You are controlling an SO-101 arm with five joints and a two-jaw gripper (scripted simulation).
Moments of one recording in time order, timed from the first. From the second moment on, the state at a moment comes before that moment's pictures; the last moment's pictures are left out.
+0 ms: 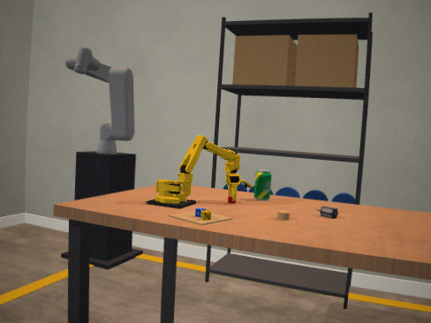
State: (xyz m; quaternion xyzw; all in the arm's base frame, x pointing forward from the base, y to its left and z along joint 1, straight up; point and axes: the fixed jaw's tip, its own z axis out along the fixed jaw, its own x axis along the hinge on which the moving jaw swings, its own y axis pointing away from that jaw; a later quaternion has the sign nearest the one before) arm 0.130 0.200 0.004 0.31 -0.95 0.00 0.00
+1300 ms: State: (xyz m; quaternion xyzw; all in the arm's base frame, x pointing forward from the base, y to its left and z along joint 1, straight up) arm 0.132 0.192 -0.001 0.31 -0.95 0.01 0.01
